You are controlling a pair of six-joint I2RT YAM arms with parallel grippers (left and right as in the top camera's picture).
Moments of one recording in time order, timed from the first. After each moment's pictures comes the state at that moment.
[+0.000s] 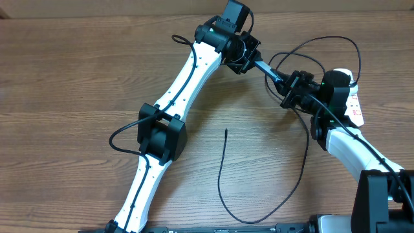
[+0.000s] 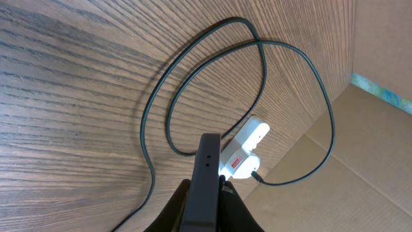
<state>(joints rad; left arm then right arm) -0.52 2.55 2.56 -1.00 0.49 -1.41 0.00 1.56 0.74 0.43 -0.66 2.09</state>
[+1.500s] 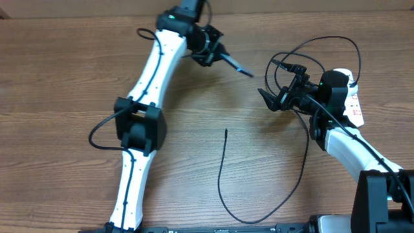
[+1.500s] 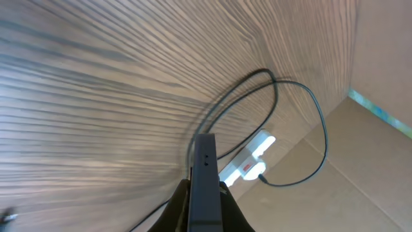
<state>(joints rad) -0.31 2.55 2.56 -1.16 0.64 -1.21 0.01 1.56 0.74 0.43 -0.73 2.08</state>
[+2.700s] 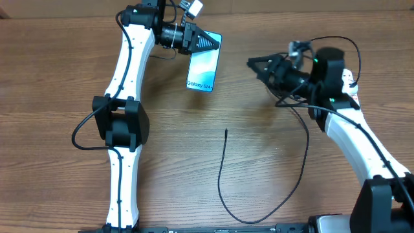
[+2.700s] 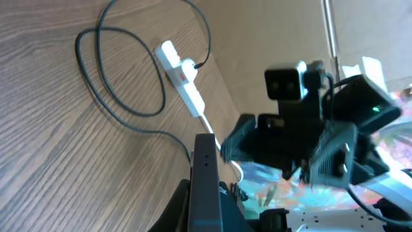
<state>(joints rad) -0.15 2.55 2.56 -1.23 1.31 0.07 0.10 1.56 1.06 -0.06 -0.78 0.77</state>
